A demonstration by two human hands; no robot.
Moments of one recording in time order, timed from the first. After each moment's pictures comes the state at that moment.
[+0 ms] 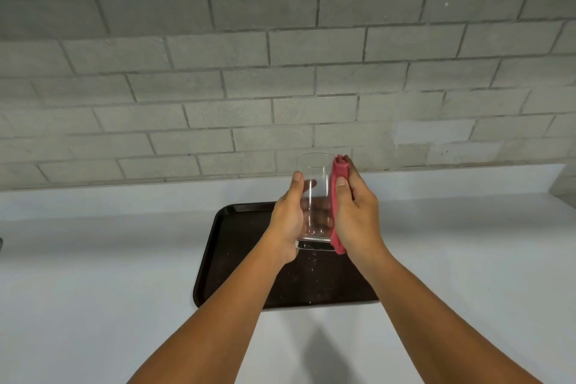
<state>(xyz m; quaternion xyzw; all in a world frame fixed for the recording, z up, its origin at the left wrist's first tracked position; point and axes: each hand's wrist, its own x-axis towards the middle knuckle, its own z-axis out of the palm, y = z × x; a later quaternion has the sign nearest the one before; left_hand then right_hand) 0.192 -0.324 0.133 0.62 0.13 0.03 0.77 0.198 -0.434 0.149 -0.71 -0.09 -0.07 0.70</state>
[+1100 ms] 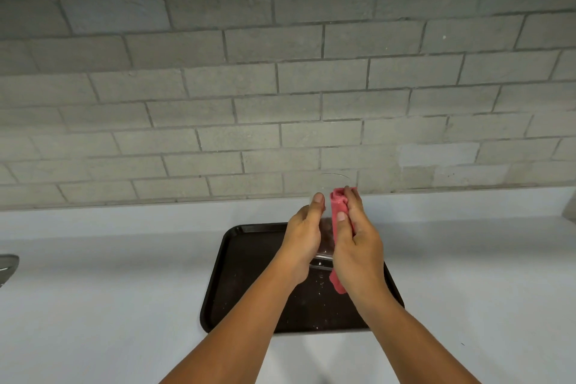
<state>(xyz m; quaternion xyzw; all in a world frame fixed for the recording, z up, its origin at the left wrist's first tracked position) 0.183 -0.339 0.157 0.69 0.13 0.03 0.71 0.178 -0.429 0.142 -0.74 -0.10 -0.13 0.66</state>
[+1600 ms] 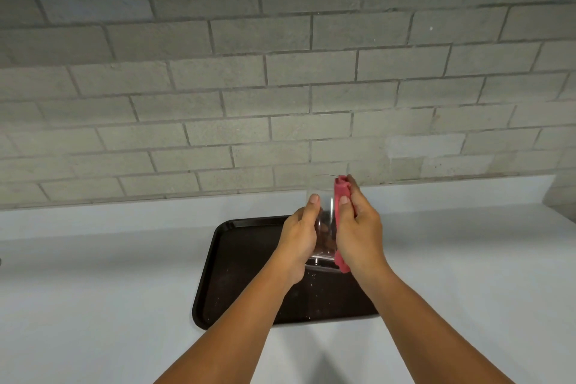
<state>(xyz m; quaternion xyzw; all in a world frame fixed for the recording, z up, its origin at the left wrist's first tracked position) 0.178 -0.348 0.148 0.69 0.14 0.03 0.71 0.198 -0.442 0.144 -0.74 -0.07 -0.11 0.65</state>
